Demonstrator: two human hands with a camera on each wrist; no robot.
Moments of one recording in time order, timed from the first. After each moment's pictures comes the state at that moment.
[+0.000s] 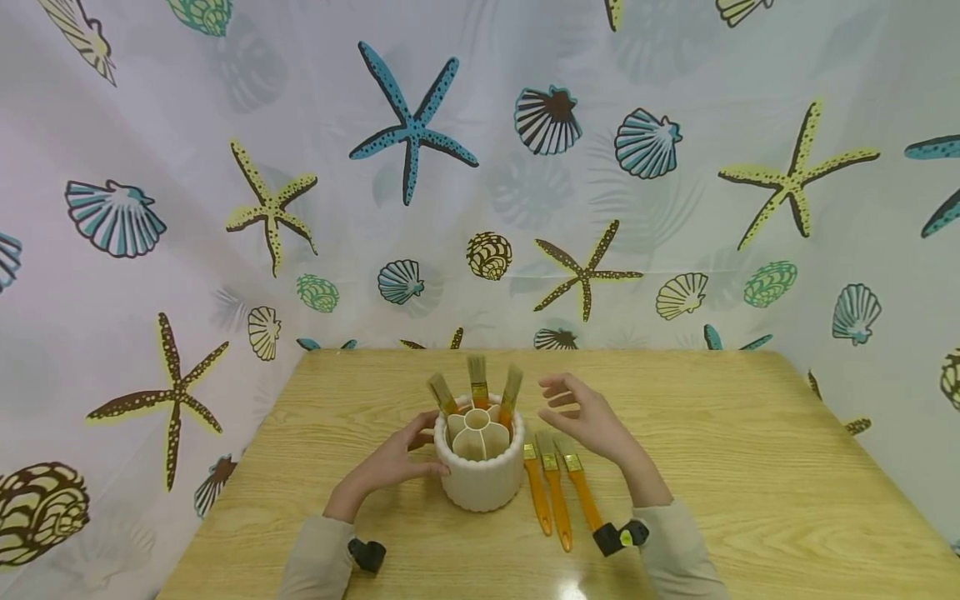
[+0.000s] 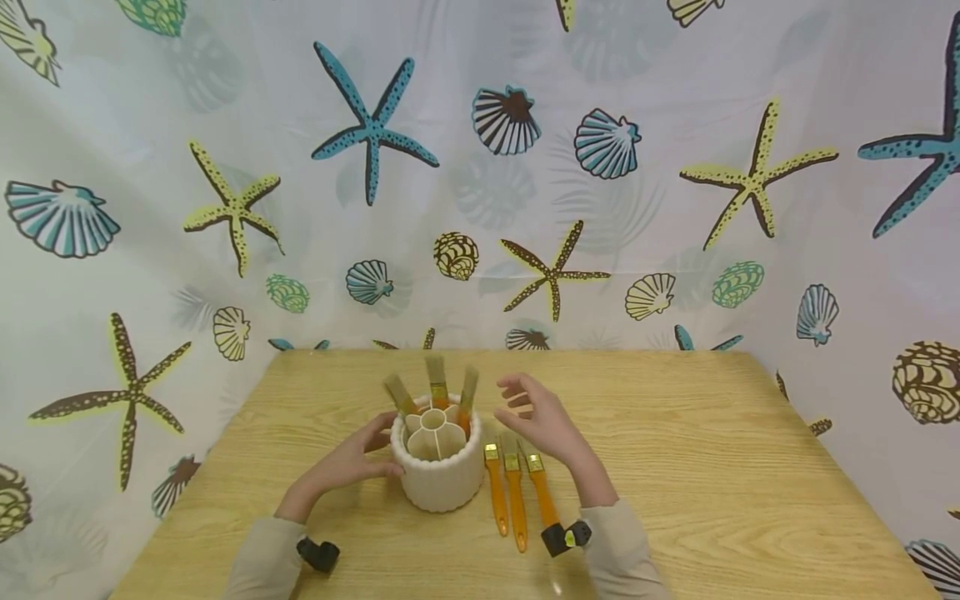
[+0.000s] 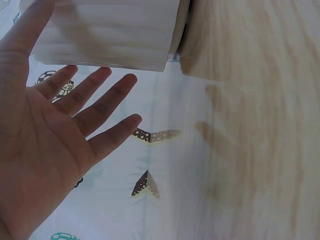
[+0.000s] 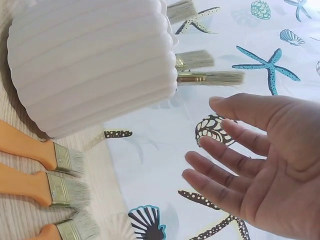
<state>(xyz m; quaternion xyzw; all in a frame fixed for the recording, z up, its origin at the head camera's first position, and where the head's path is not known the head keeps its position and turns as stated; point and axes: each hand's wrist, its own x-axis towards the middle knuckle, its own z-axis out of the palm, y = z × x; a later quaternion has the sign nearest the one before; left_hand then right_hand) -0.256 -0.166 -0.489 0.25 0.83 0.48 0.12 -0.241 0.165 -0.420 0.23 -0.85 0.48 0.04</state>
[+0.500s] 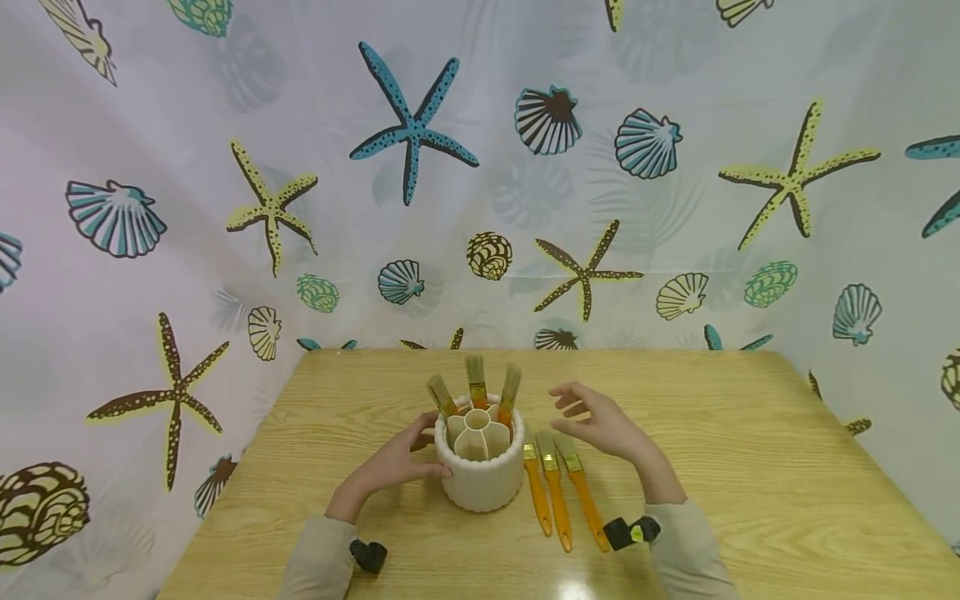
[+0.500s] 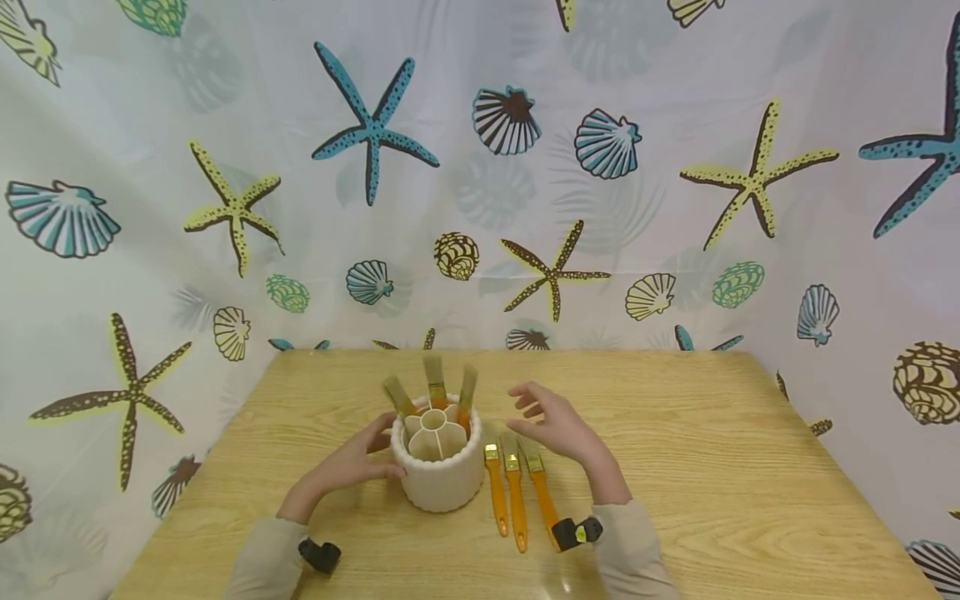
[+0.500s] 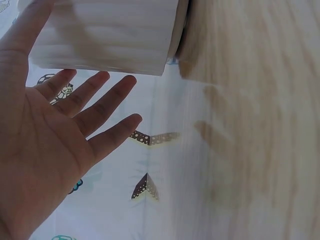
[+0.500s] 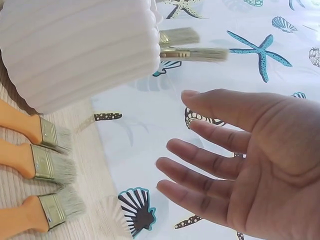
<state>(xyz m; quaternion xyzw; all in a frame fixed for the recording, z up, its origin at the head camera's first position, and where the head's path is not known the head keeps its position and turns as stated) -0.255 -0.165 -0.489 0.24 0.84 0.47 0.13 -0.240 0.183 -0.419 0.23 -0.87 0.43 -0.02</state>
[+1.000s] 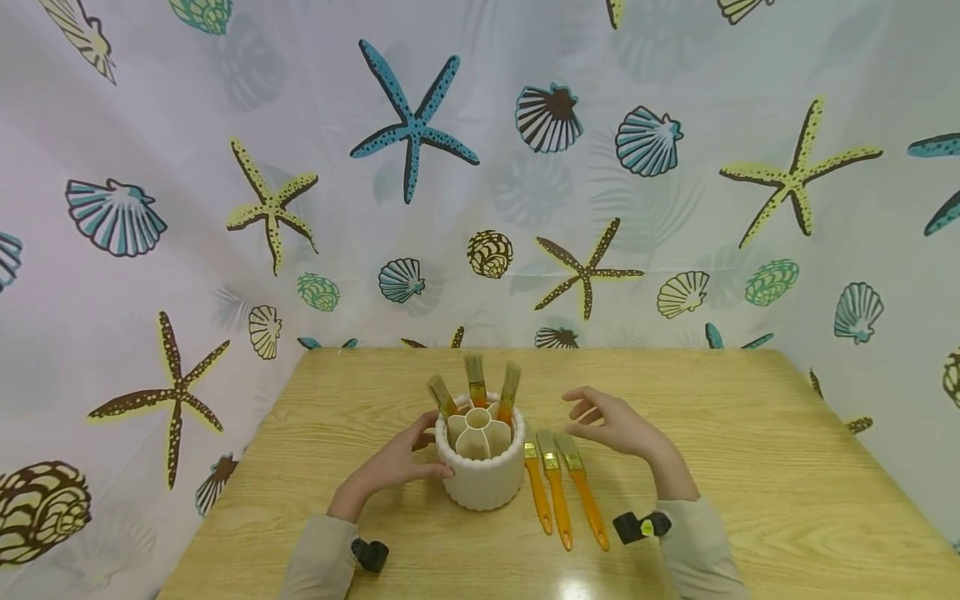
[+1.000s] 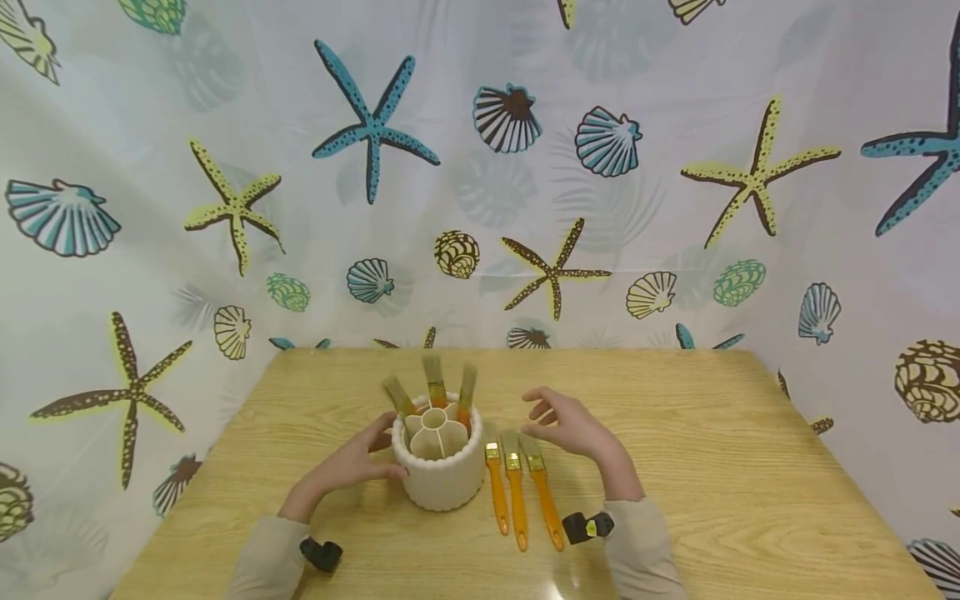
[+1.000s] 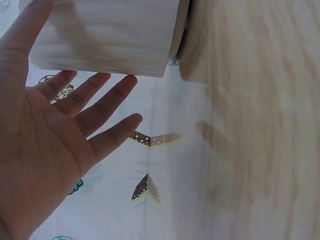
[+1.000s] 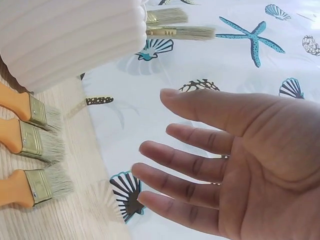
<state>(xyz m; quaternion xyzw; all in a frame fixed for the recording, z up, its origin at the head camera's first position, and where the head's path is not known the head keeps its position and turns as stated) -0.251 -0.163 -0.486 0.22 0.84 0.47 0.14 -0.241 0.203 -0.421 0.24 -0.89 0.38 -0.05</state>
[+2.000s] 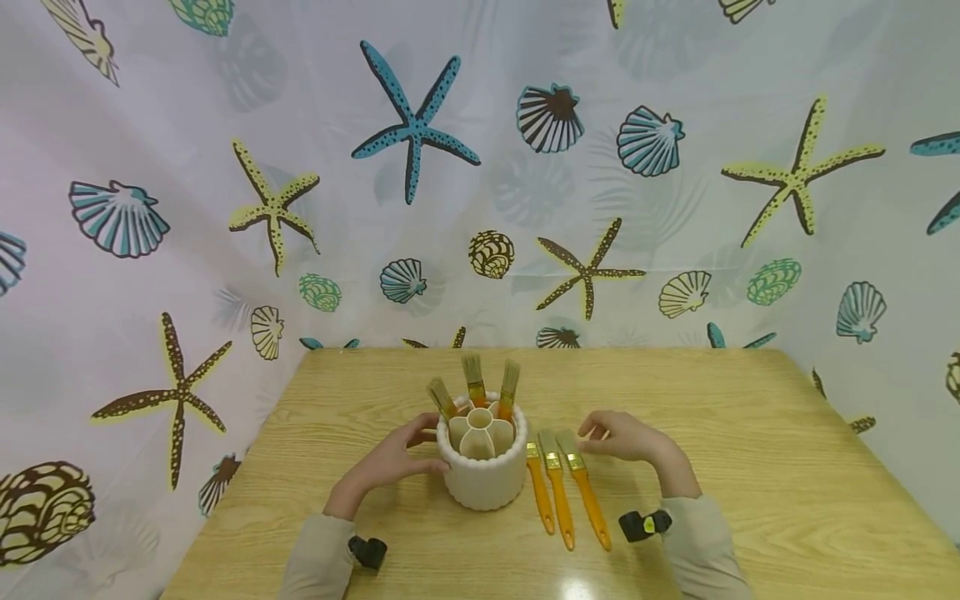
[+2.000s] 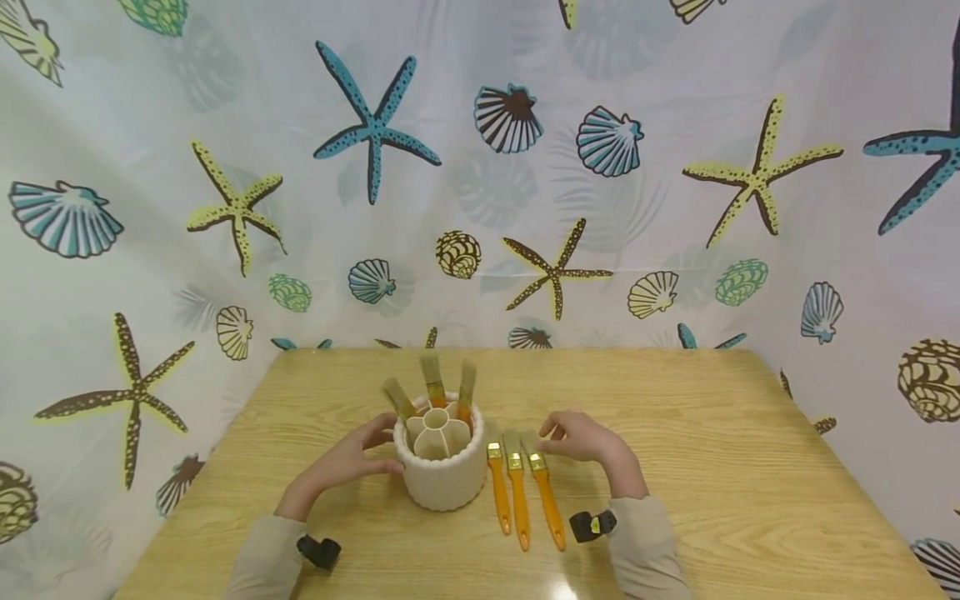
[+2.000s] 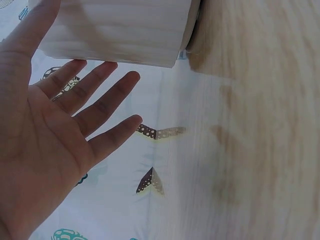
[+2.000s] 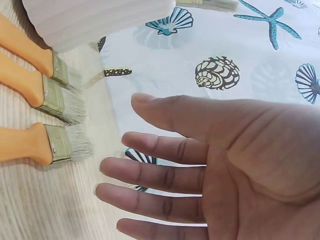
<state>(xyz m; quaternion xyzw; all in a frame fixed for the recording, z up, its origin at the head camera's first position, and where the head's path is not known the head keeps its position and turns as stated) -0.242 -0.167 -0.463 0.25 0.84 0.47 0.13 -0.243 0.215 -0.435 0.23 -0.91 0.32 -0.14</state>
